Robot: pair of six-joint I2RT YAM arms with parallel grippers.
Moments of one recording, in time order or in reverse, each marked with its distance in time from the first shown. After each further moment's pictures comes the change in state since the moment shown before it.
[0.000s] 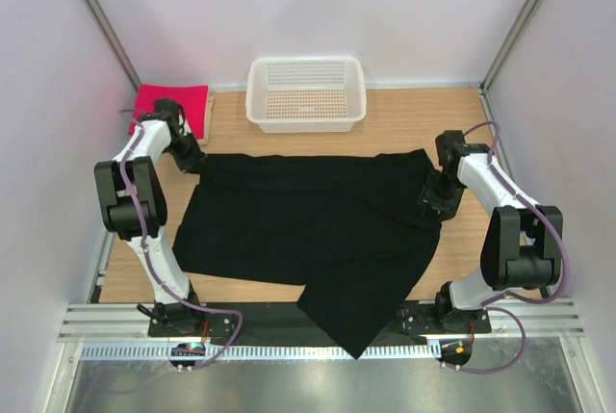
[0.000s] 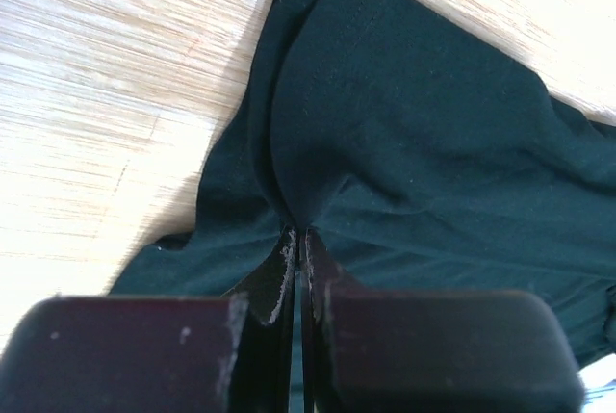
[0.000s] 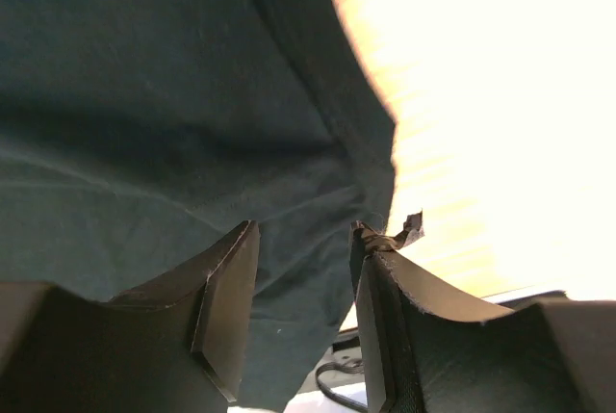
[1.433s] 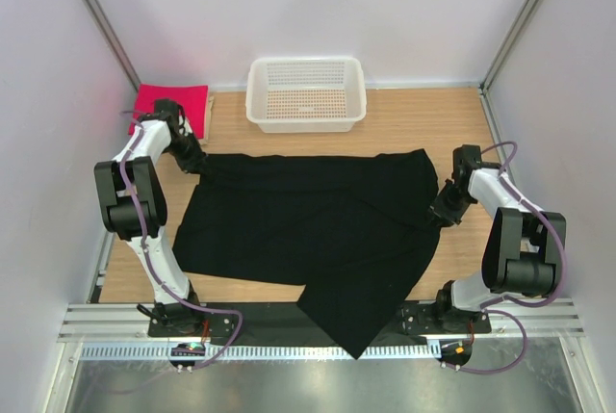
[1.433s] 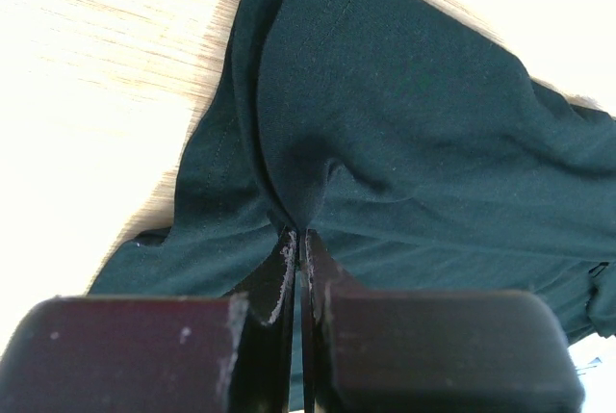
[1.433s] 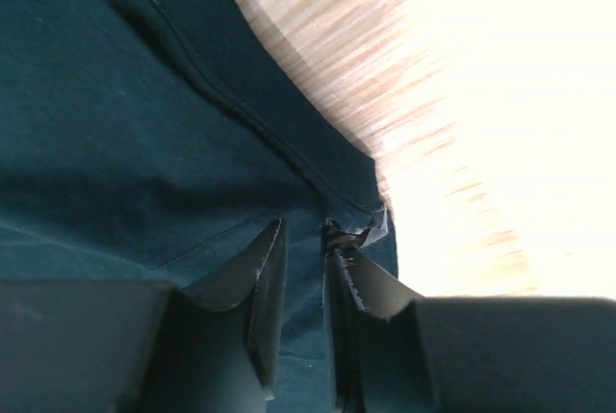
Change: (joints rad) left arm 0.000 0.000 0.000 -0.010 0.047 -0.007; right arm -0.154 -0.035 -0.193 0.190 -0.118 0.071
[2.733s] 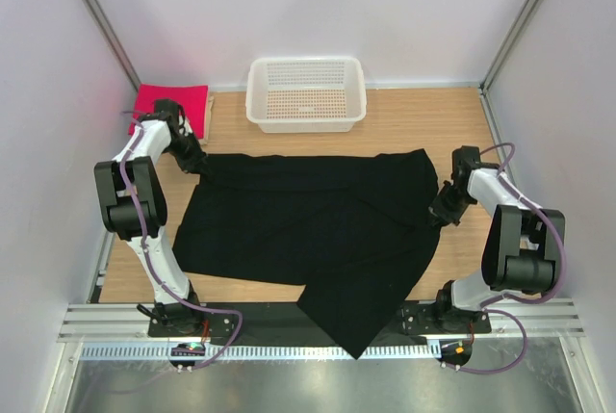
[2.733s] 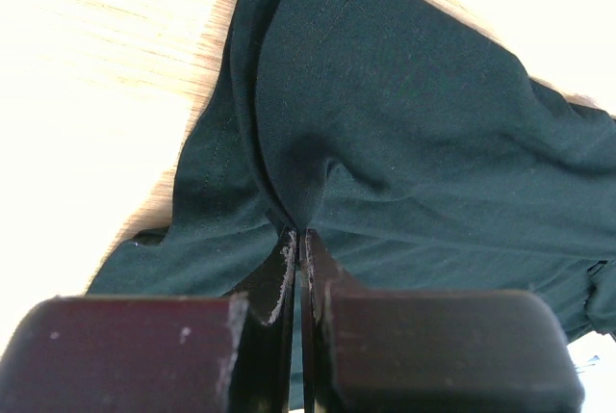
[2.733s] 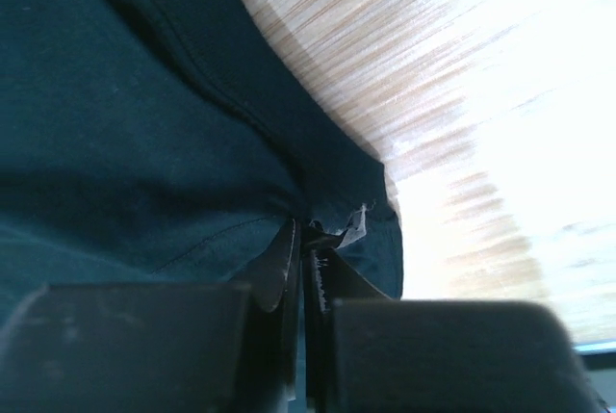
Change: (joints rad) left arm 0.000 0.000 0.000 0.000 0.003 0.000; right arm -0.001 0.021 -0.023 0.023 -0.026 -0.013
